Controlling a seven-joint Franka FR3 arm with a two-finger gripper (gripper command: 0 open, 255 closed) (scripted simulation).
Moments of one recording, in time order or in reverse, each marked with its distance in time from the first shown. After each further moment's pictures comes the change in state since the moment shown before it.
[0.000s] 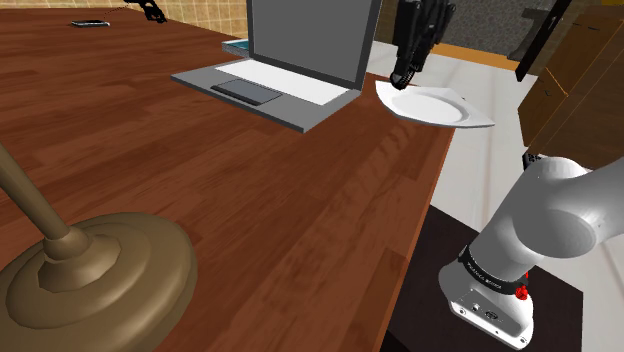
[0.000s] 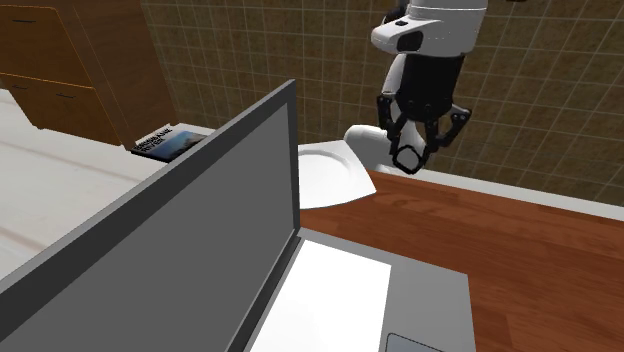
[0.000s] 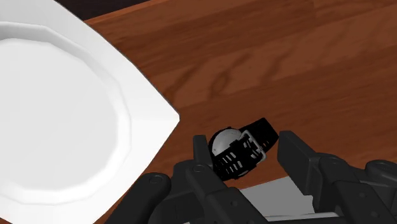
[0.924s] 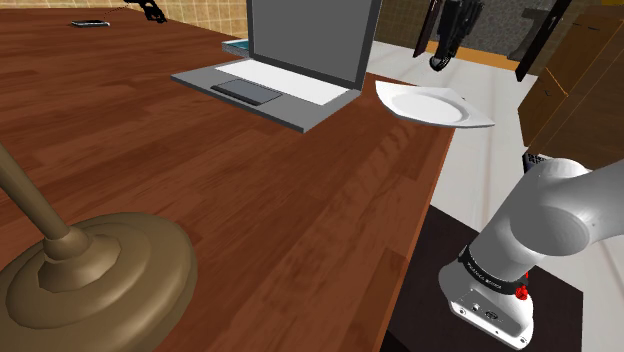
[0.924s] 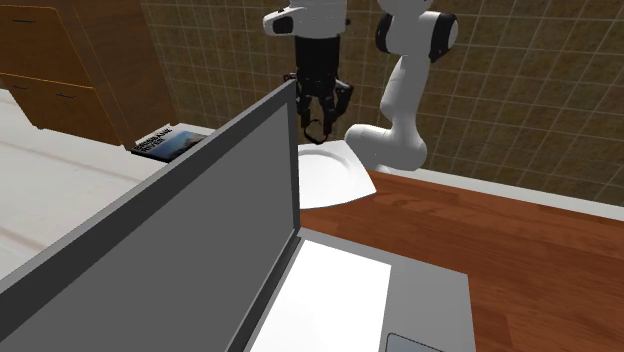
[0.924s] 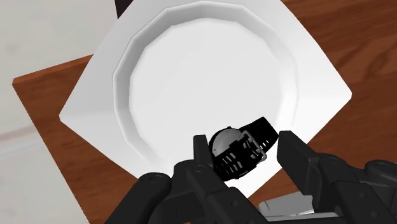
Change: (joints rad) arm -0.072 -0.020 -0.309 -0.008 -0.196 -0.020 -0.348
